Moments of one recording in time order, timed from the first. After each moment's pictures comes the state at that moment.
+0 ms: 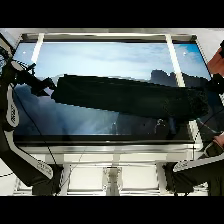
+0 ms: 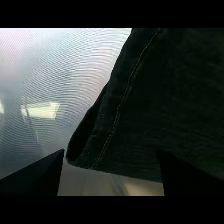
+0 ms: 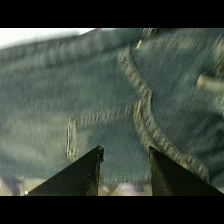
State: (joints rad) left arm 0.30 -1.90 1.77 1.22 -1.40 -1.51; right arm -0.70 -1.67 1.76 -1.11 1.54 1.25
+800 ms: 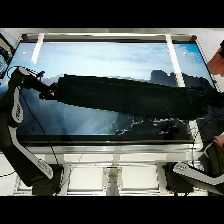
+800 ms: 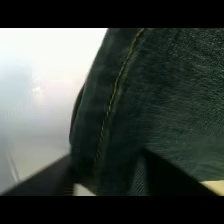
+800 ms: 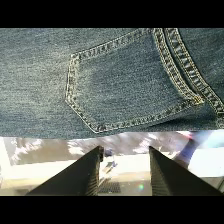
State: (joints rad) left arm 0.29 -2.01 1.77 1.11 -1.45 -1.46; right arm -0.71 -1.26 1.27 -1.15 1.41 1.14
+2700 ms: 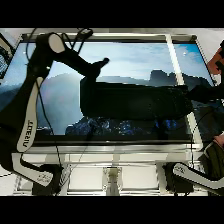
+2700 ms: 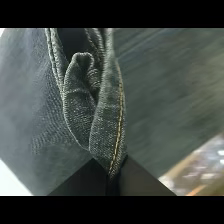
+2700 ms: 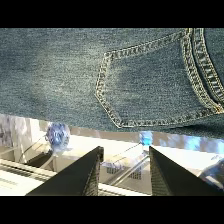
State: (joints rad) left arm -0.36 -1.66 1.93 1.25 -1.36 -1.30; right arm -0.56 -1.24 1.26 -1.00 1.50 1.14
